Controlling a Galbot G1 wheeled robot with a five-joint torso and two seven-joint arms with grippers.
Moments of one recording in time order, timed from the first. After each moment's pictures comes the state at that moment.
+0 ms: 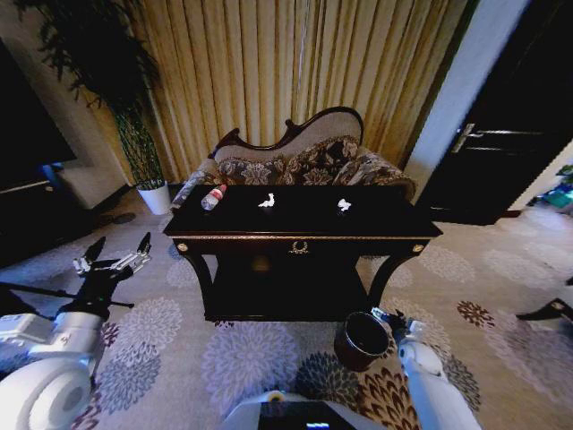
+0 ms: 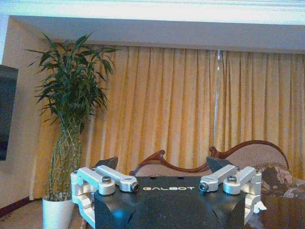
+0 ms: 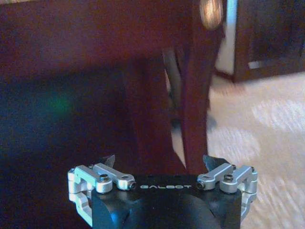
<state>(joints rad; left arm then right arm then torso) 1.74 -1.17 -1.09 -2.50 -0.75 0.22 -0.08 -1.31 1.23 0.79 1.41 0.49 -0.12 -0.08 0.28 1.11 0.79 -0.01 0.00</state>
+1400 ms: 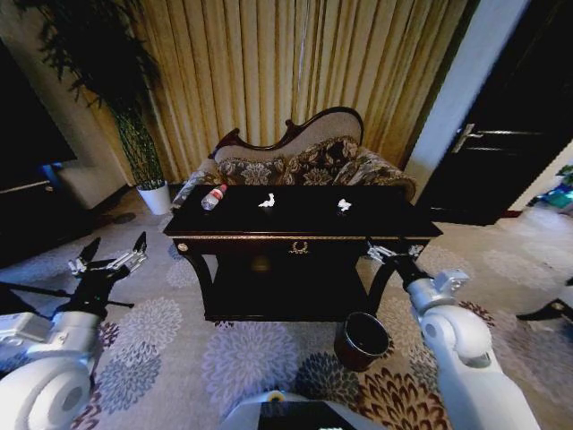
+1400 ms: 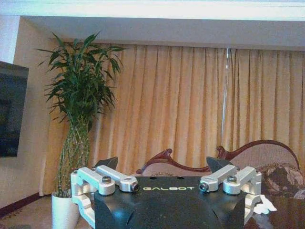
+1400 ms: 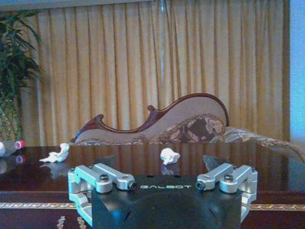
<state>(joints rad) 1.73 -1.17 -1.09 -2.50 -0.75 0.23 -0.12 -1.41 1.19 0.82 2.19 0.51 -0.35 -0.07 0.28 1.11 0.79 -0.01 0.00</state>
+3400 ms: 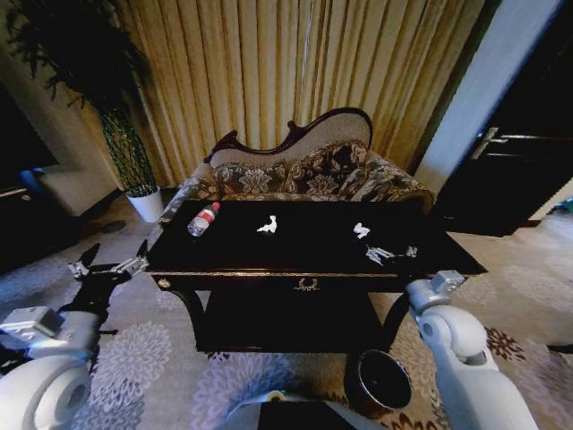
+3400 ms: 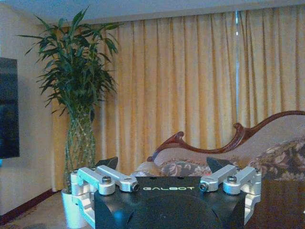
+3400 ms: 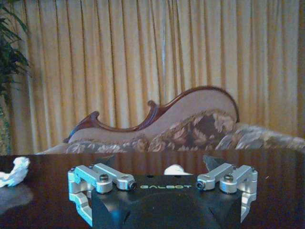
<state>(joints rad) 1.73 -1.15 -1.09 -2.50 -0.66 0.33 -0.13 -1.37 1.15 0.78 2.14 0.56 -0.37 -0.03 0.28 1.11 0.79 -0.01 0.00</state>
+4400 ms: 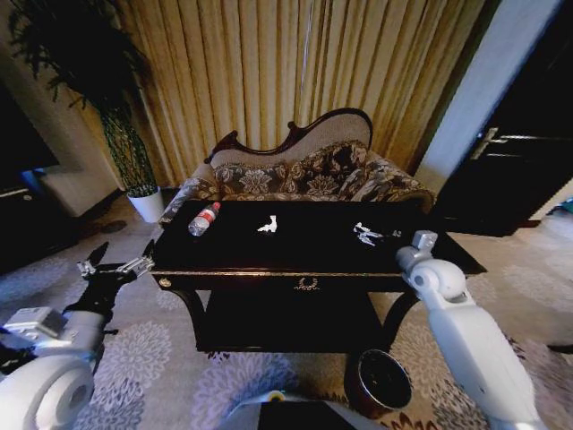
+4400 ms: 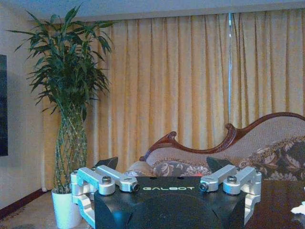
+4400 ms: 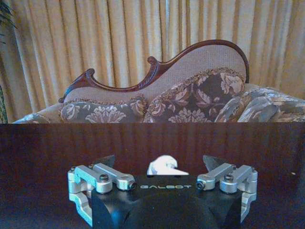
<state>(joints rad) 1.74 -1.15 -1.08 -2.50 -0.67 0.31 -0.12 -0.97 0.95 0.56 1.81 0.70 -0.57 0.05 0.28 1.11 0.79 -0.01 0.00</state>
